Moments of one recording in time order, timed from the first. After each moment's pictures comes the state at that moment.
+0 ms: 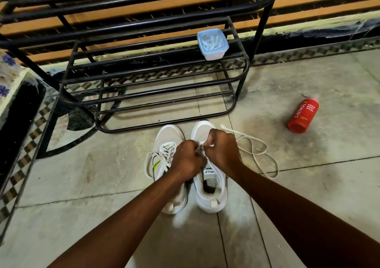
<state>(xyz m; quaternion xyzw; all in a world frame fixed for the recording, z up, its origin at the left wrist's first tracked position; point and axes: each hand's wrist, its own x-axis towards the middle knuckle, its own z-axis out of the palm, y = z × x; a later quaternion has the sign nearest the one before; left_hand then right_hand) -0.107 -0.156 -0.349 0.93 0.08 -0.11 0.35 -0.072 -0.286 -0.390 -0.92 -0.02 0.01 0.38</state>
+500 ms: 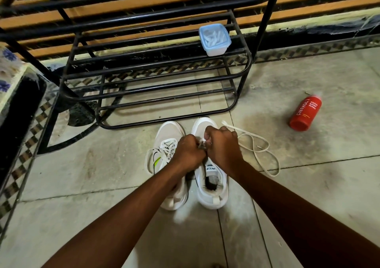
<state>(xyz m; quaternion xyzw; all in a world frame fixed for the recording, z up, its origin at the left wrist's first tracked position) -0.099 -0.157 -0.344 0.90 0.11 -0.15 0.39 -0.077 -0.284 -0.384 -0.96 -0.12 -0.05 0.25</state>
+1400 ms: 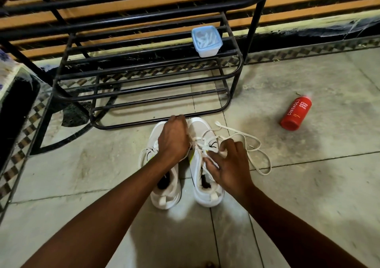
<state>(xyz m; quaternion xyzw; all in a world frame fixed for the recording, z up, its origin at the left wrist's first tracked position) -0.075 -0.148 -0.338 0.97 0.06 0.03 0.21 -0.131 -0.331 -0.416 -0.95 -0.16 -0.22 0.18</state>
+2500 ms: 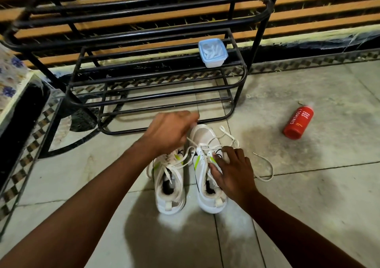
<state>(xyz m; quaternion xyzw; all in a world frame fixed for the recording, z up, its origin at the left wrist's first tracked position) -0.057 -0.102 -0.283 0.94 -0.29 0.11 0.12 -0.129 -0.331 -0.422 -0.97 -0.16 -0.16 0.11</state>
